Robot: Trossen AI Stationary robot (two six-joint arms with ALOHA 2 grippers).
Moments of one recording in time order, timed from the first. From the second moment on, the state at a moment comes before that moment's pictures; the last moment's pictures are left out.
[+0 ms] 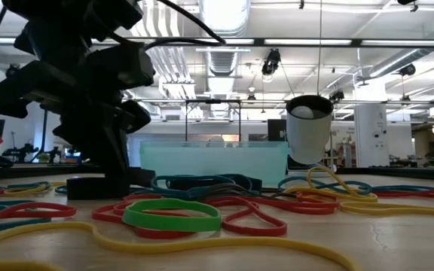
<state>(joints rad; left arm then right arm) -0.30 1.57 0.74 -0.12 -0.06 -0.15 0.85 1.28 0.85 -0.33 0.68 0.29</state>
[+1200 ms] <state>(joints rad) 0.12 1.43 0.85 -0.12 -0.31 0.25 0.85 1.28 0.85 -0.32 0.68 0.28</state>
